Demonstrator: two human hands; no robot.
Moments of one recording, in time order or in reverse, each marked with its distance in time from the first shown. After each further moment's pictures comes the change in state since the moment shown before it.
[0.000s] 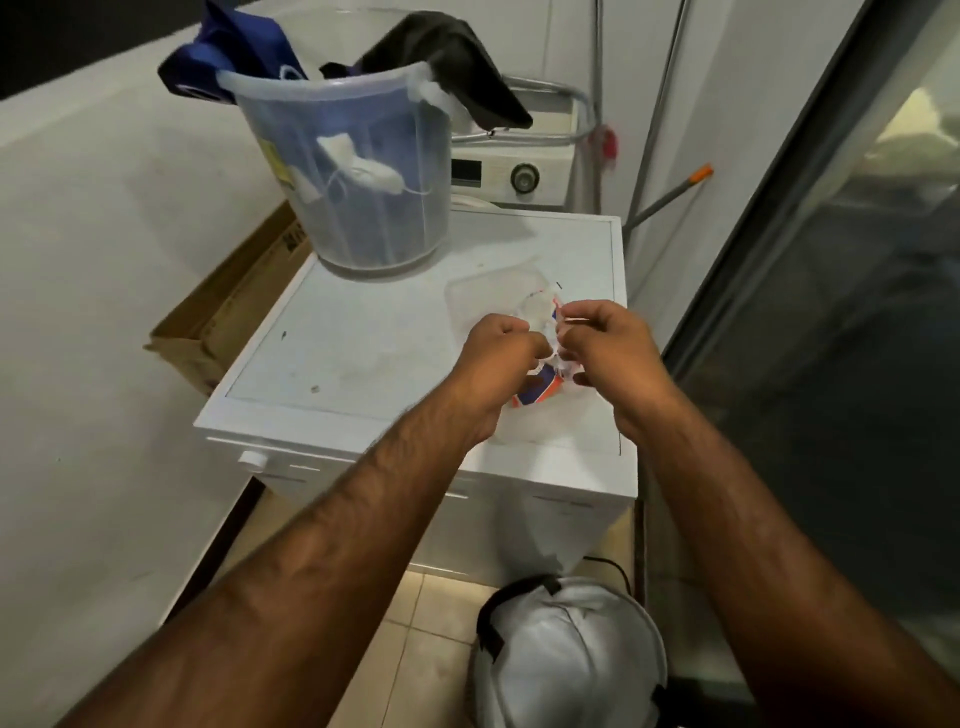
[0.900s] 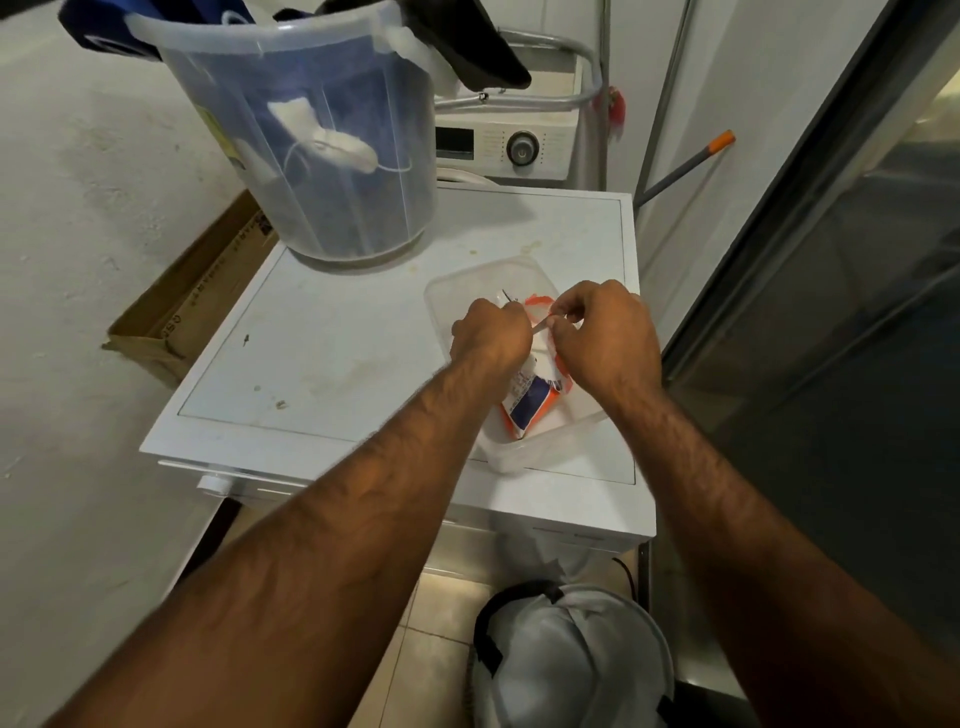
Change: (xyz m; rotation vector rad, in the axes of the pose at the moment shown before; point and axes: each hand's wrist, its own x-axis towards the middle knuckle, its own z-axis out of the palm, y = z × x) left_hand 0.117 -0.007 0.017 0.204 0.300 -0.198; right_hand 0.090 0.023 0.023 -0.712 0.227 -0.290
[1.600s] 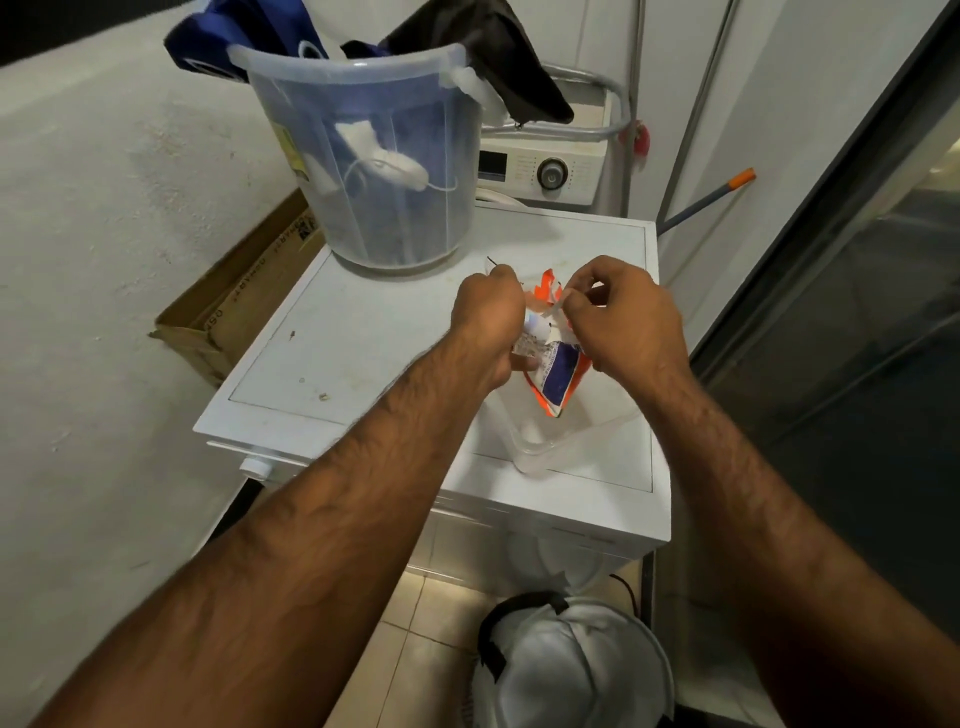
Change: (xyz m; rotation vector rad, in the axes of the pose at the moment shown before) left_hand -0.040 0.020 -0.065 -0.353 -0.120 0.056; right_hand -0.016 -0.056 -0.038 0.172 -0.055 -0.003
